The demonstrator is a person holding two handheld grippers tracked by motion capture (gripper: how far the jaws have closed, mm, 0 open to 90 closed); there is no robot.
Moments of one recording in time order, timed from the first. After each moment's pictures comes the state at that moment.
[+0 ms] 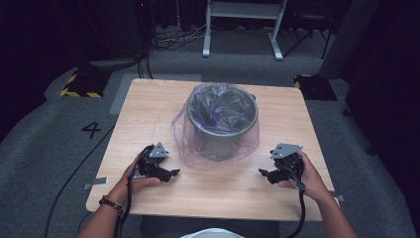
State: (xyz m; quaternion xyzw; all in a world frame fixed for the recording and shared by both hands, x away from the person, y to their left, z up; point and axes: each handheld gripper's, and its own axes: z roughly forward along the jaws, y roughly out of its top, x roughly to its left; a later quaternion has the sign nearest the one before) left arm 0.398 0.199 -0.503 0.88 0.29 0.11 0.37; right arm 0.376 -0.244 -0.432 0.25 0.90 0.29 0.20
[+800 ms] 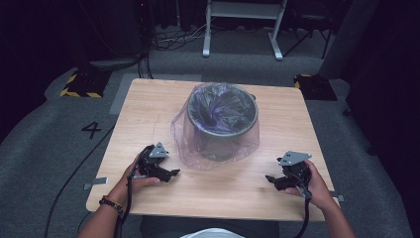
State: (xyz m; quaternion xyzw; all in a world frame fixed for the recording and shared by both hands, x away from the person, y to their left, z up) left arm 0.398 0.199 -0.504 0.88 0.29 0.11 0.37; right arm 0.365 -0.272 -0.457 0.28 0.89 0.30 0.19
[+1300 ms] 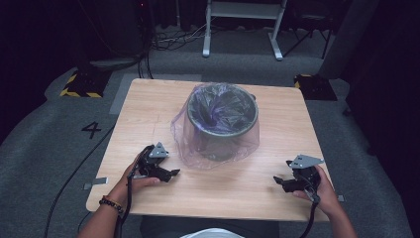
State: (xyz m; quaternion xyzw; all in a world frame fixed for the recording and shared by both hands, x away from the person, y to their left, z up) left arm 0.398 0.199 -0.504 0.88 0.29 0.11 0.37; right arm 0.357 -0.302 -0.468 0.32 0.87 0.32 0.20
